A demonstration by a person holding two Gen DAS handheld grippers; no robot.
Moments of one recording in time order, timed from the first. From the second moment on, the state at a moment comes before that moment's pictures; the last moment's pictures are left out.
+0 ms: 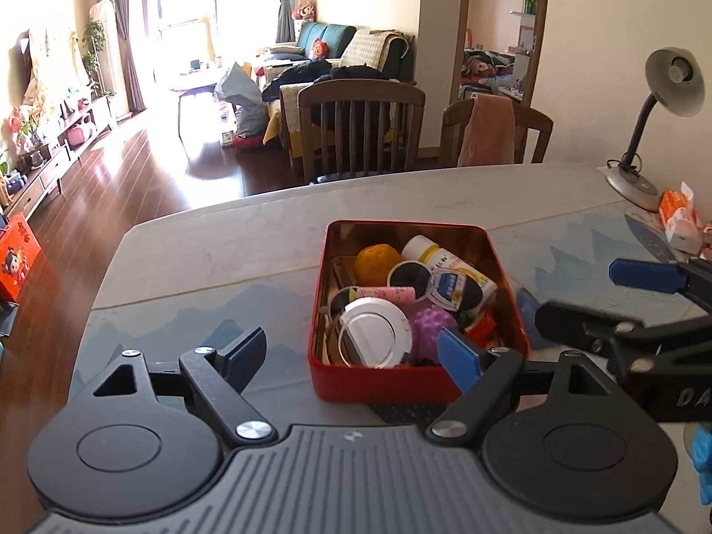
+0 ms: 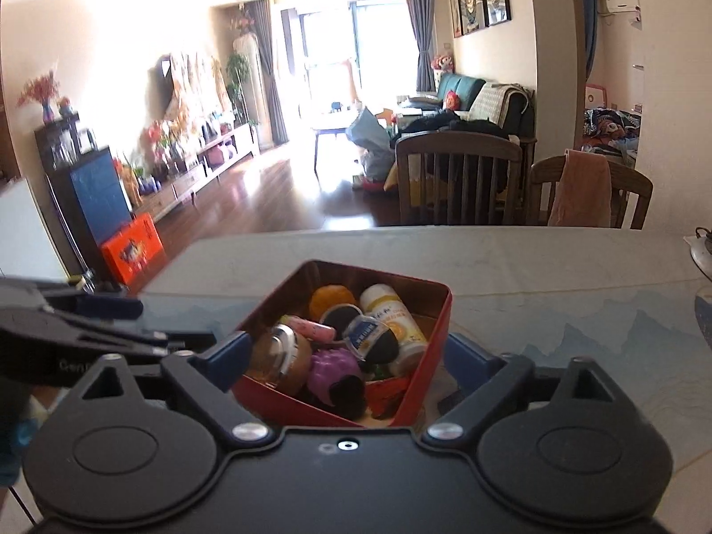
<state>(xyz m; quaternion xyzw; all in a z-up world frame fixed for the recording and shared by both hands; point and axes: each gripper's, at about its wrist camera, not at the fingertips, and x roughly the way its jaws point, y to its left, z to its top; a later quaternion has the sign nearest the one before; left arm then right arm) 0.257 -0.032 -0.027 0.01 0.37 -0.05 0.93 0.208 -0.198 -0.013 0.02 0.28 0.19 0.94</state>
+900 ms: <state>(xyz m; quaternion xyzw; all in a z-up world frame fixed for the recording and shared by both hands) 0.173 -0.030 -0.006 -0.01 0.35 -0.04 0.94 0.150 -0.213 0.004 0.03 0.25 0.18 0.95</state>
